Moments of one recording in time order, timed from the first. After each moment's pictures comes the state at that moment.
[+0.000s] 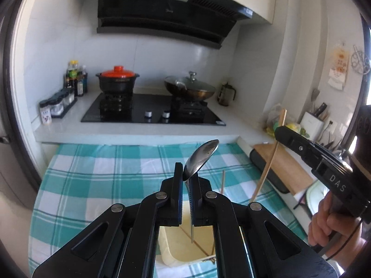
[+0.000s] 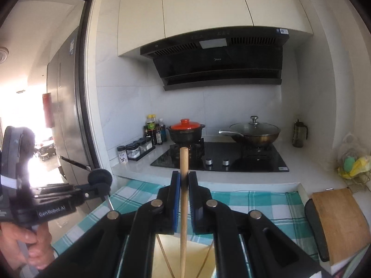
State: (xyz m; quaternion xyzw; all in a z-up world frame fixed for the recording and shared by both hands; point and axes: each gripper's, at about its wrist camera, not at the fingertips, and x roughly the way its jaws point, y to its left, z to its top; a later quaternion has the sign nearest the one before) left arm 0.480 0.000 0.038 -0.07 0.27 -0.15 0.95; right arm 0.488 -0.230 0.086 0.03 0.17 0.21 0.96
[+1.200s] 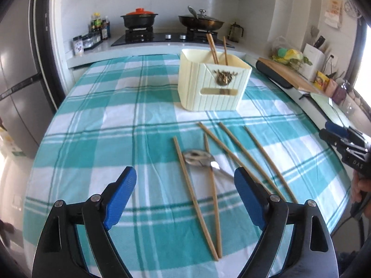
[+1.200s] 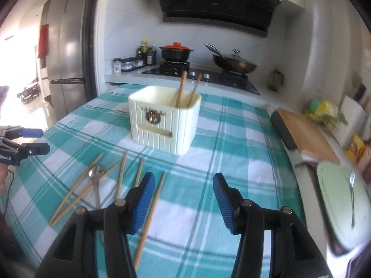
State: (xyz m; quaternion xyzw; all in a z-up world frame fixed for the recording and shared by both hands) left arm 0.228 0.021 -0.104 -0.01 0.38 -0.10 0.92; right arm 0.235 -0.299 -0.071 -0.05 0.34 0.12 0.93
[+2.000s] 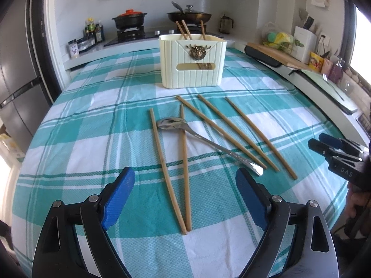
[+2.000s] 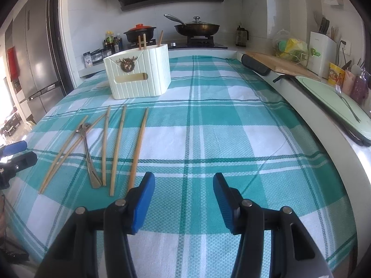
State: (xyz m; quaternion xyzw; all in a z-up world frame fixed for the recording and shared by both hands) left arm 0.179 -0.026 -0.138 0.03 0.38 -0.10 0.92; right arm 0.181 -0.321 -0.139 0.01 0.37 0.05 0.93
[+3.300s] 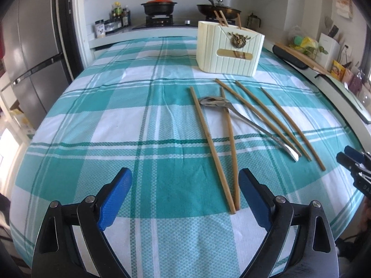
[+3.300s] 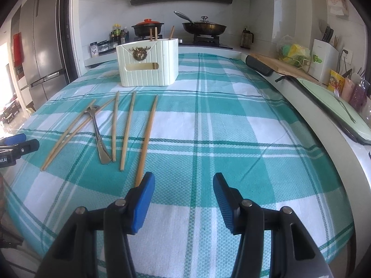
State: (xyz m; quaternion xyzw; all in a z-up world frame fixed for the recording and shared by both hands) left arm 0.172 0.025 -0.166 -0.01 0.40 -0.03 0.92; right arm 0.155 -0.302 -0.147 -0.02 0.38 0.06 0.92
